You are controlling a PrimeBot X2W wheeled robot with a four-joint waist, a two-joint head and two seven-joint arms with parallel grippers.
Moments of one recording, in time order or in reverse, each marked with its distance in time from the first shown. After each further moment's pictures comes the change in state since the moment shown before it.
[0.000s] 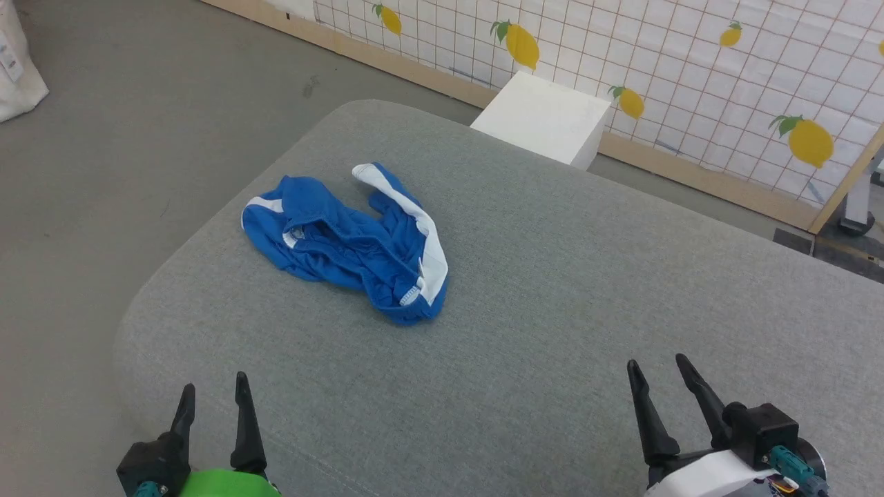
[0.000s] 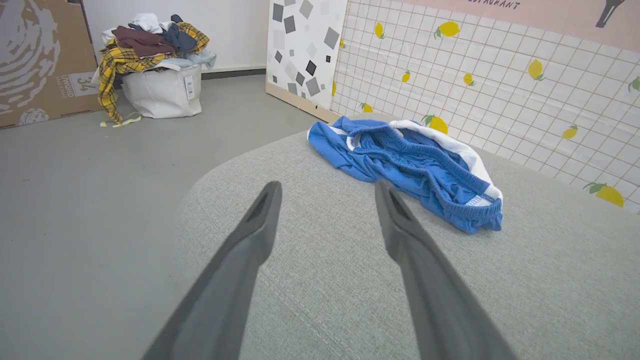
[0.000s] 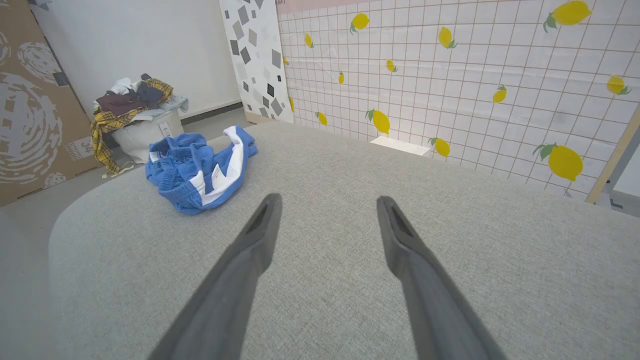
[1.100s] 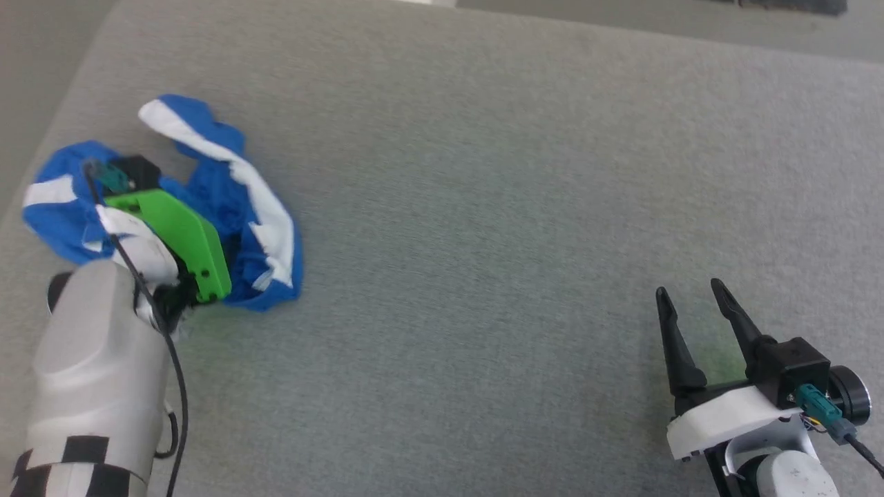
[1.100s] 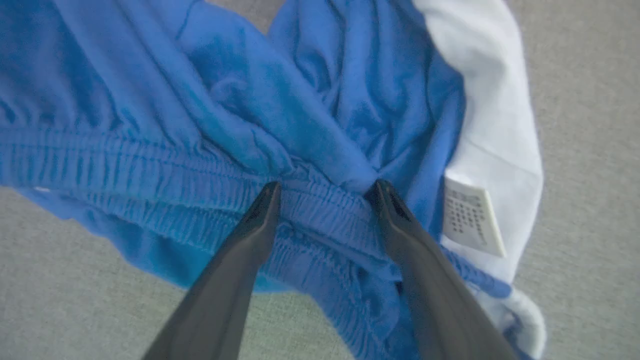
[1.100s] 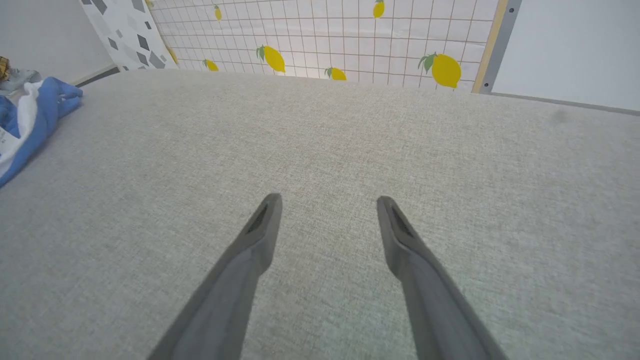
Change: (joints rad) left arm -0.867 0.240 -0.133 0.737 -0.240 -0.146 0.760; right arm -0.094 0.001 -0.064 -0.136 -0.116 0.000 0.093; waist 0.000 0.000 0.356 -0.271
